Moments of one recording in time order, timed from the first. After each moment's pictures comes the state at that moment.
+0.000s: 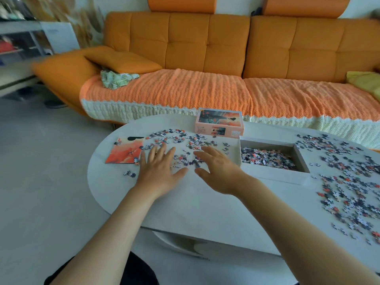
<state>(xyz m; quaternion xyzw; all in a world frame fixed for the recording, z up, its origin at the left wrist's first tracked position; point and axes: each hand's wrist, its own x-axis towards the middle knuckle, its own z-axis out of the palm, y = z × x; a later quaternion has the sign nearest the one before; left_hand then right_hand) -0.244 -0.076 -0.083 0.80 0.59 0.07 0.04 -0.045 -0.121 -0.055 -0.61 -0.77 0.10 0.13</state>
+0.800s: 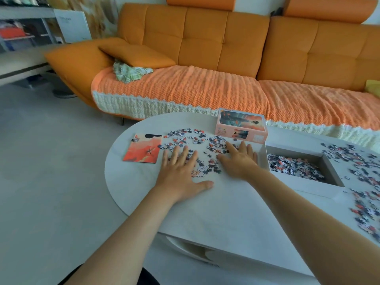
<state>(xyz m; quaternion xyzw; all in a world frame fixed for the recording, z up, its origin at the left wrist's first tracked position) -0.254 -0.061 -0.098 0.84 0.54 0.03 0.06 -0.044 -0.038 -0.091 -0.78 -0.61 0.13 0.04</state>
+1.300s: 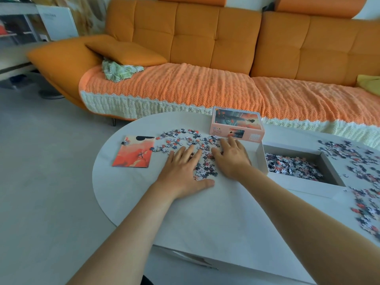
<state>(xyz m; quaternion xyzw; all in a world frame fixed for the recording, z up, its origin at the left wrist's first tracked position) -0.239 -0.030 -0.109 0.87 0.48 0.06 0.09 -0.050 -0.020 -0.097 -0.76 -0.63 0.08 0.12</state>
